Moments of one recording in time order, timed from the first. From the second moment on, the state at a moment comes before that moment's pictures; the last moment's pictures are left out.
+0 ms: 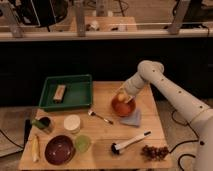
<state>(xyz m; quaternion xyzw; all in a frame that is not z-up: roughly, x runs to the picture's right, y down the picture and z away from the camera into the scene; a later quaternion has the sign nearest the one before) 0.116 0.051 0.844 -0.18 -0.32 -0.30 0.88</state>
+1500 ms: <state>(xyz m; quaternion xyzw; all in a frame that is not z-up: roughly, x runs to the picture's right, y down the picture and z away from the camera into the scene) 0.135 0.052 0.841 -0.21 -0.29 -0.24 0.90</state>
